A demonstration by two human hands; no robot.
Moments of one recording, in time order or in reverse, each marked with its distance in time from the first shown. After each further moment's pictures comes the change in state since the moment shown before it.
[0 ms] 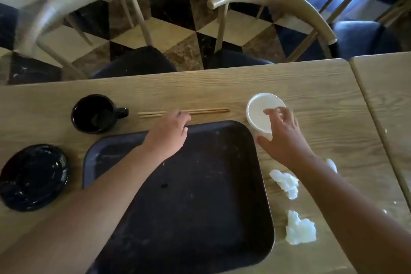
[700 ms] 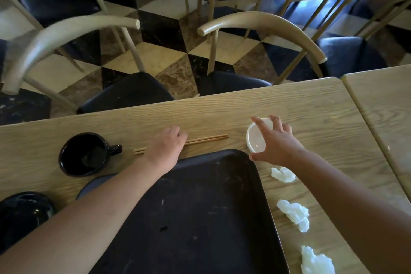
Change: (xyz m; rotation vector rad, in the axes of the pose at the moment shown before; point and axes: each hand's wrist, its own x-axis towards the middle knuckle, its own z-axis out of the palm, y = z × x) left_hand 0.057 -0.030 0.005 0.425 -0.092 0.177; right_hand 0.072 0.005 -0.001 -0.227 -0.160 0.030
